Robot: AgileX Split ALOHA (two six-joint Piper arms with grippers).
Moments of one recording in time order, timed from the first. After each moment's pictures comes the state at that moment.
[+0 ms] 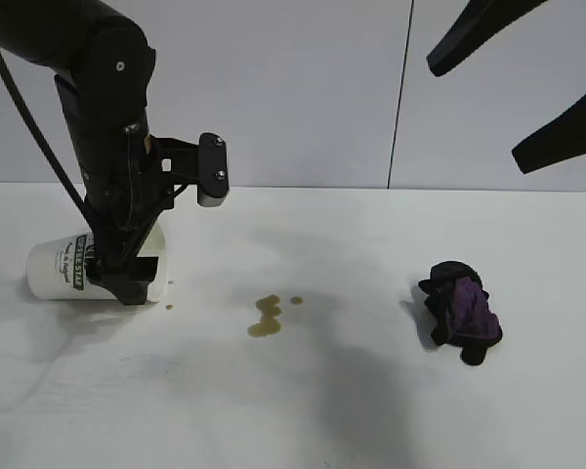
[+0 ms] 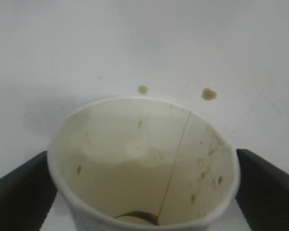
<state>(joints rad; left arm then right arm) -0.51 2.09 -1.40 0.33 0.73 0.73 0.06 1.35 -1.03 0.78 1.06 -0.21</state>
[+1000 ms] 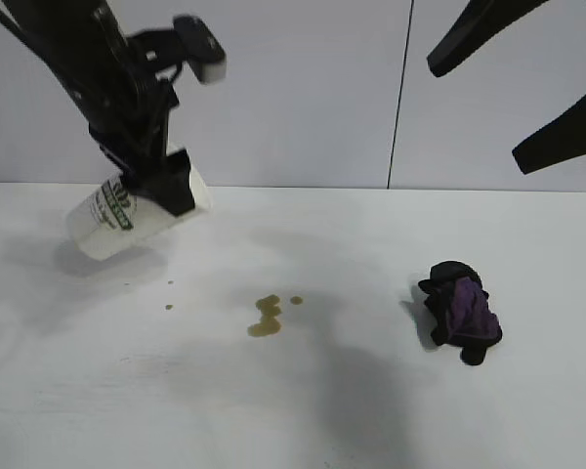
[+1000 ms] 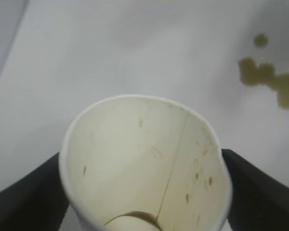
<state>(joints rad) -0.39 1.84 -1.41 -0.23 0.63 0.92 0.06 1.35 -1.03 0.78 1.06 -0.21</state>
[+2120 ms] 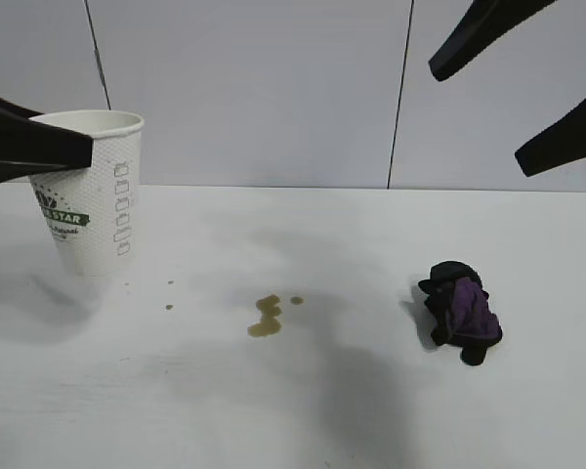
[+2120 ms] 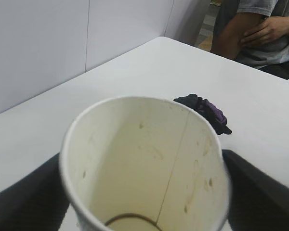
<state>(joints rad) 0.14 1.79 -0.77 -1.68 1.13 2.36 0.06 1.35 -1.03 0.77 1.06 -0.21</state>
